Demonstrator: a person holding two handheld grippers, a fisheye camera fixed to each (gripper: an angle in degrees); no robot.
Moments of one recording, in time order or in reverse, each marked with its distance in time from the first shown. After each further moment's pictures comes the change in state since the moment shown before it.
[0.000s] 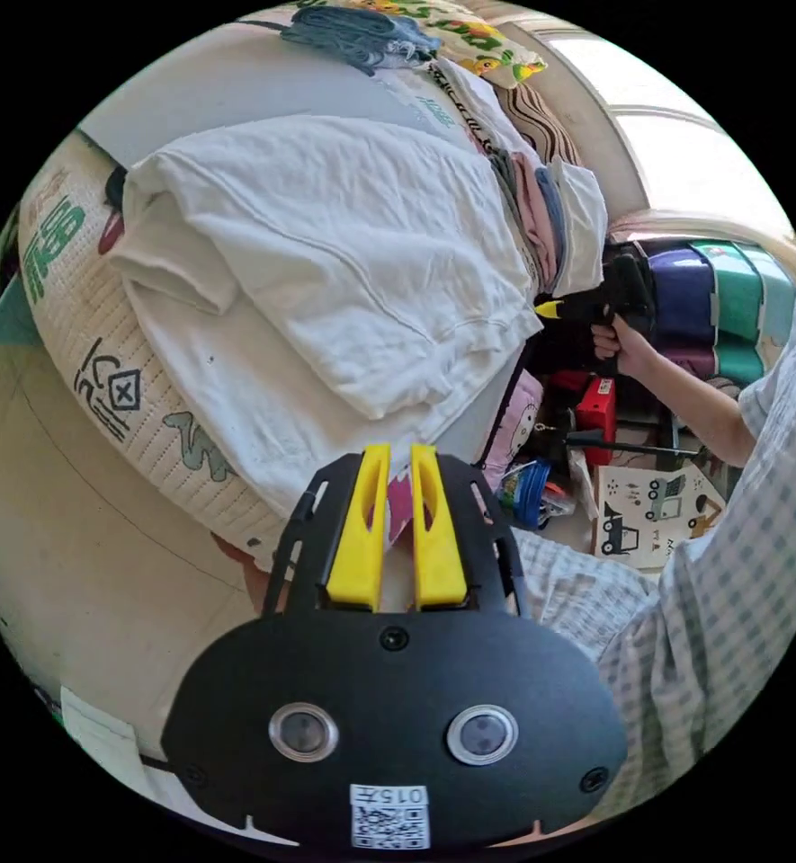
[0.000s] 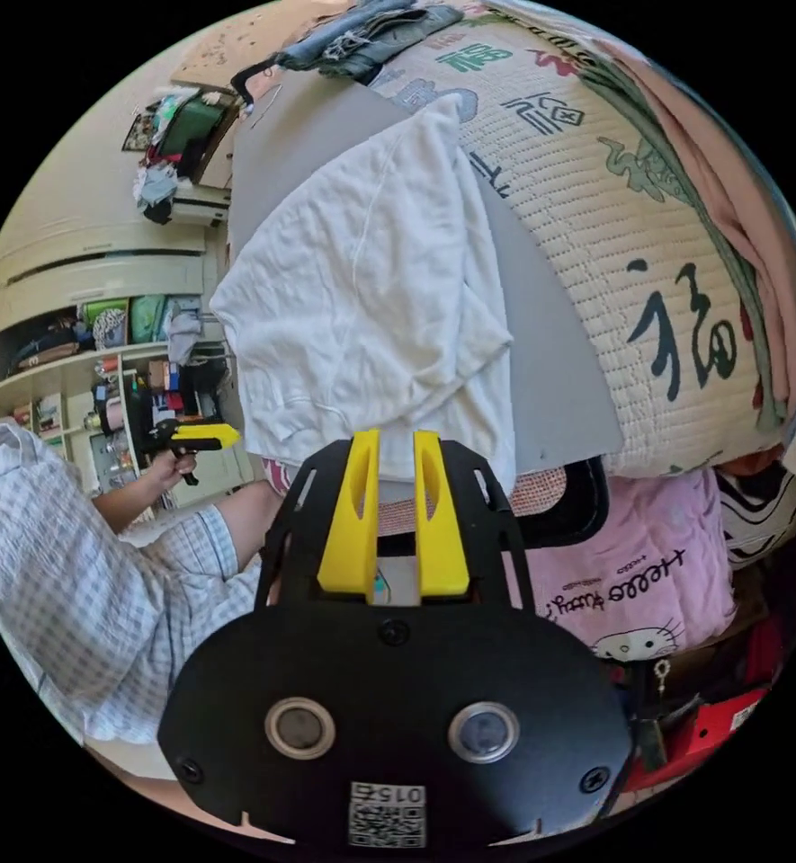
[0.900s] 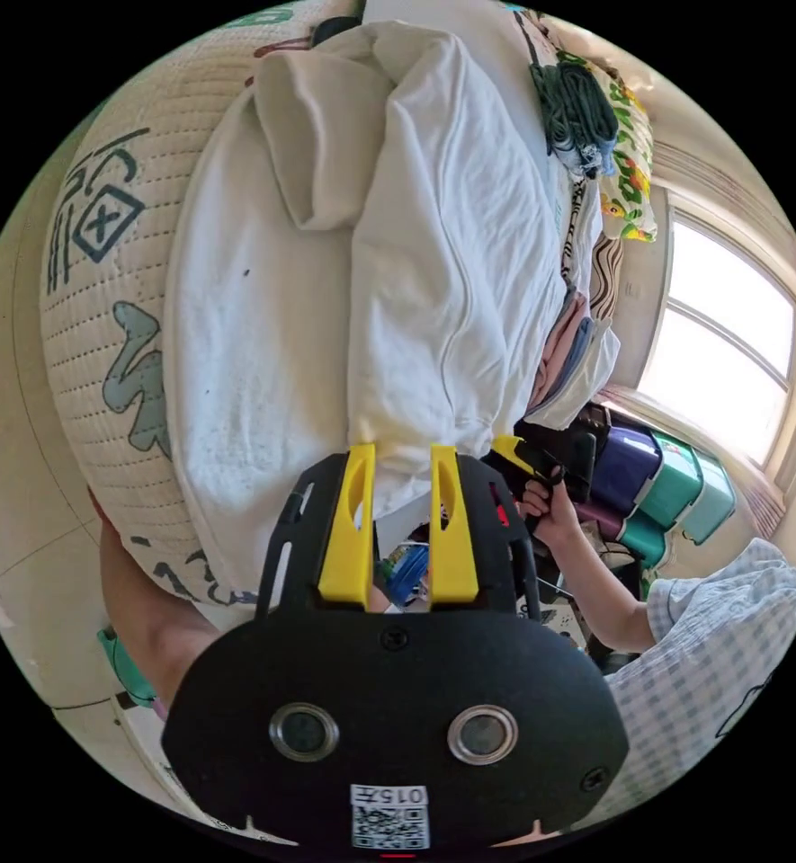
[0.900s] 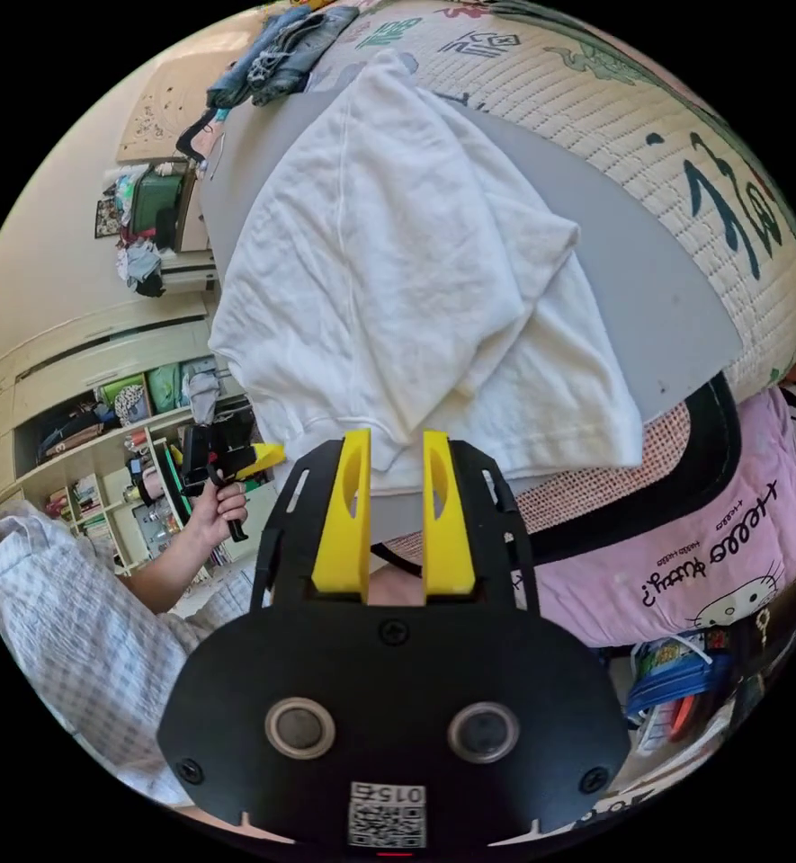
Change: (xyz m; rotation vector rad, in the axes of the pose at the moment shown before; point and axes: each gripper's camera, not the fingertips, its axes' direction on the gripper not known) left arm -0.064 -0.004 0.000 0.130 0.317 -0.445; right arm -0.081 -0.079 -0.054 0.002 -0.073 0.165
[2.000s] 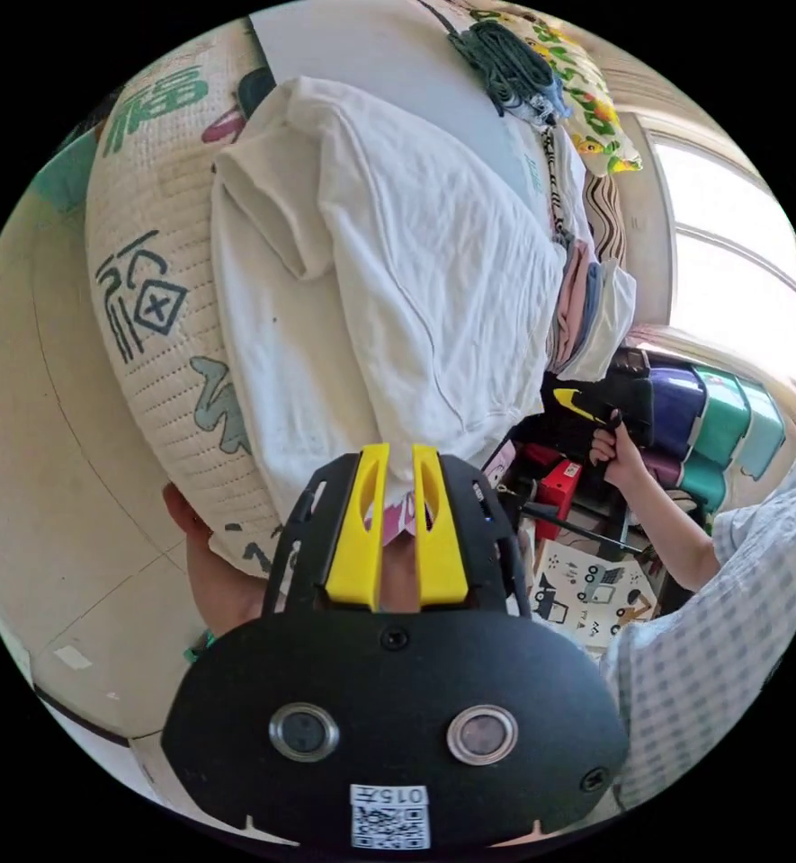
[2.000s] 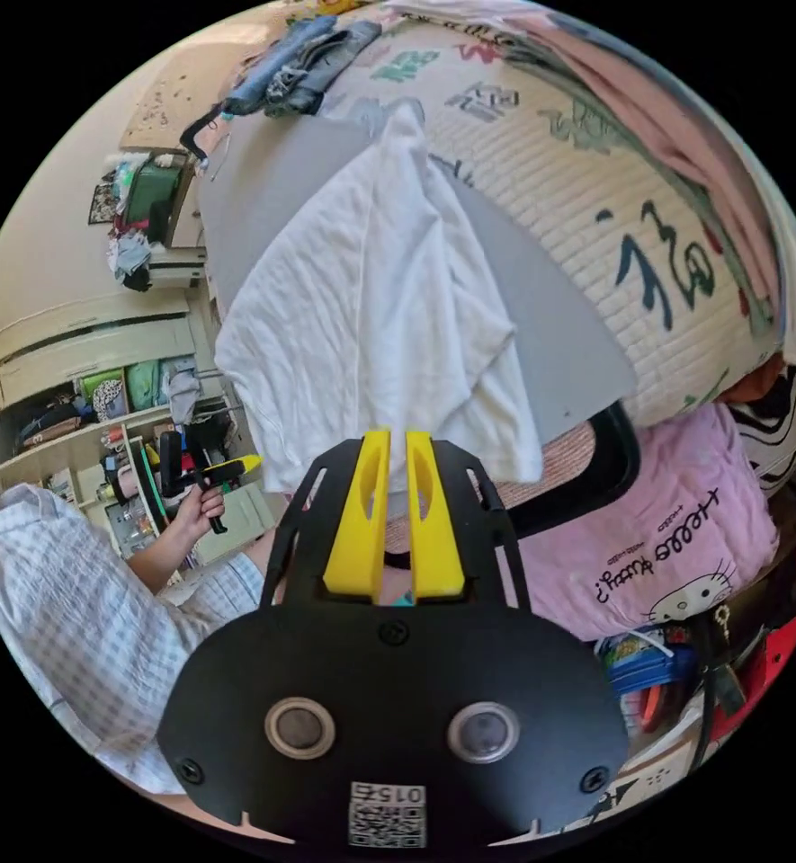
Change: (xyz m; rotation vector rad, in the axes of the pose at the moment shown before) left arm -0.012 -0.001 -0.043 -0.011 -0.194 0.186; right arm -0.073 -0.098 -0.096 0.158 0.112 -0.053
